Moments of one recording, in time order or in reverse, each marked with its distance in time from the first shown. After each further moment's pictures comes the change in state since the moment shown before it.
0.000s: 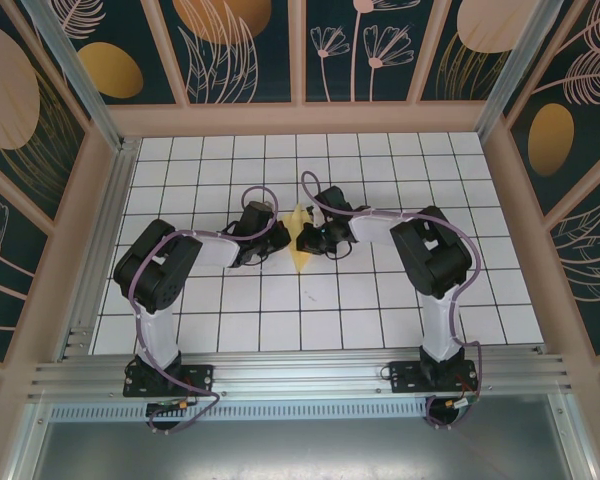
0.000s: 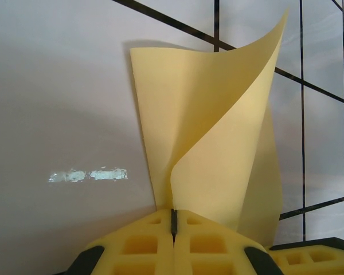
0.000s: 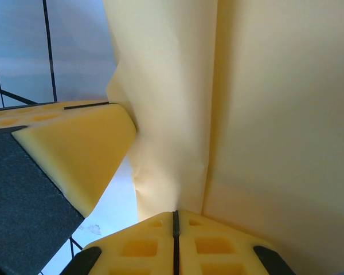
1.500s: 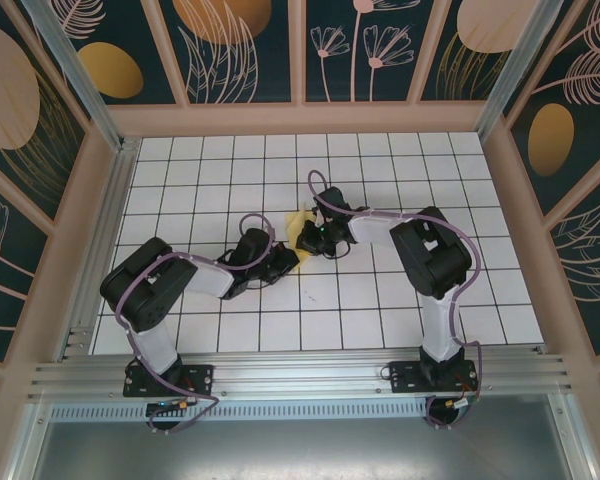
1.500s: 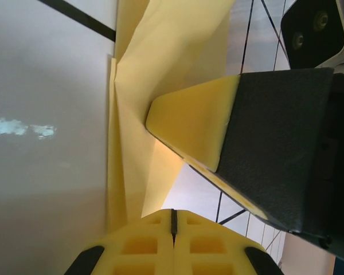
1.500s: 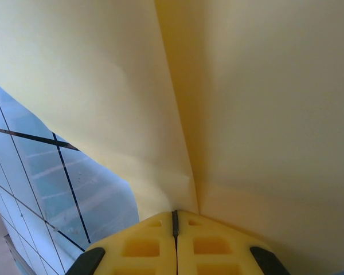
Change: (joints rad) left arm -0.122 -0.137 -0.276 0.281 0.116 -0.371; right arm 0.010 0.001 -0.006 0.013 0.031 0.225
